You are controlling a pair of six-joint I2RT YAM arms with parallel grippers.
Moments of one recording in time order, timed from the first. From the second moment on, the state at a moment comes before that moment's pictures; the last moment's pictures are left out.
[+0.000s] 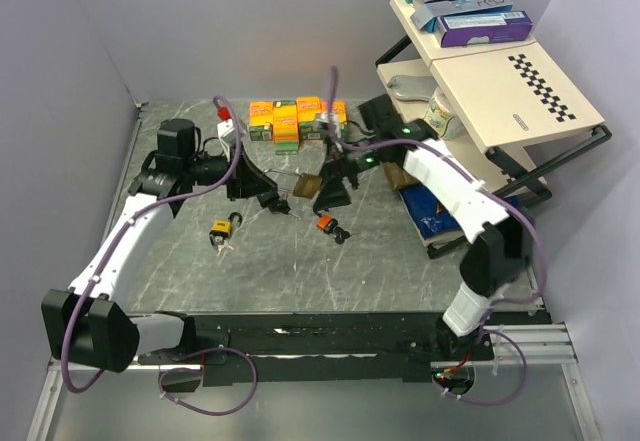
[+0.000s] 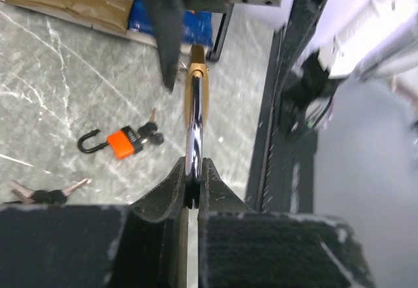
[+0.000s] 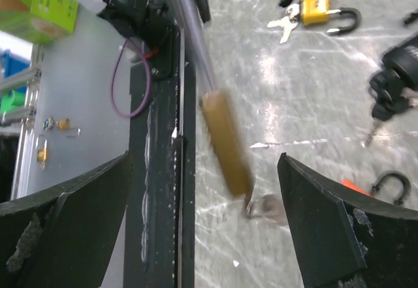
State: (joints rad) left arm -0.21 1.25 1.14 -0.40 1.16 0.12; right arm 0.52 1.74 1.71 -0.95 -1.06 -0.40
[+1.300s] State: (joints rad) left arm -0.24 1.13 1.03 0.06 1.18 -0.43; right arm 0.51 1.50 1.43 -0.35 -1.19 -0.19
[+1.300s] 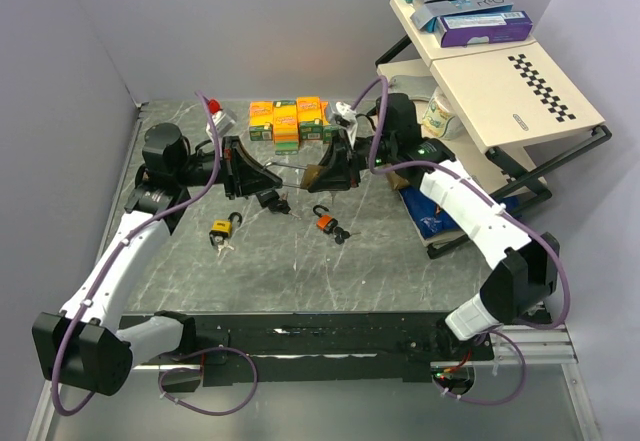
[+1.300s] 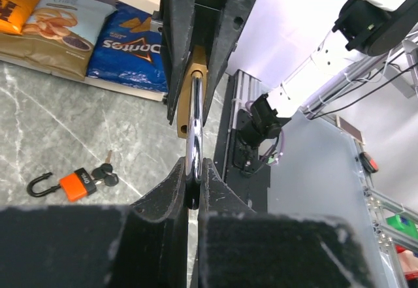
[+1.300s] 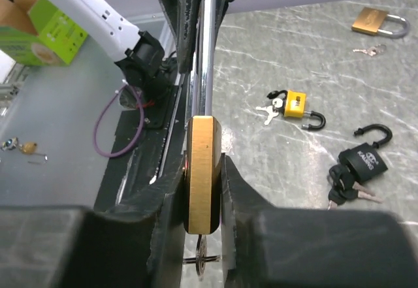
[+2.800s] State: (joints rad) left arm -0.29 1.29 1.07 0.04 1.25 -0.26; right arm 0.51 1.58 1.40 -0.23 -1.25 0.09
